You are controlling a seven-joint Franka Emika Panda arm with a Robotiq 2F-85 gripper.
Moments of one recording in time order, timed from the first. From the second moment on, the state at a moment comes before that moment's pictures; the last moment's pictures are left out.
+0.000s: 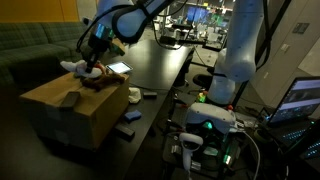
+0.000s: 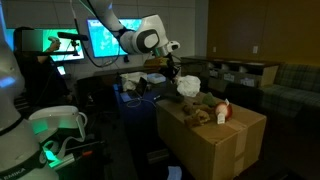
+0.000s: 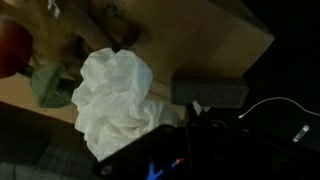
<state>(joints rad) 0.14 0.13 0.18 -2.21 -0.02 2.76 -0.23</state>
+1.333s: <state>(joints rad) 0.09 -0.18 -0.04 -2.70 0.14 2.47 -0.51</state>
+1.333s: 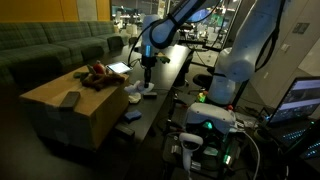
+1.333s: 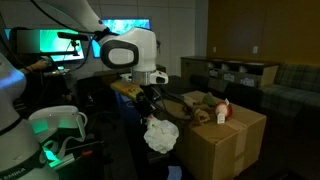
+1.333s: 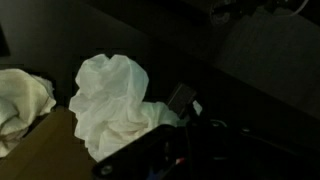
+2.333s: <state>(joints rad) -0.06 0.25 -0.06 -2.67 0.01 2.86 -0.35</state>
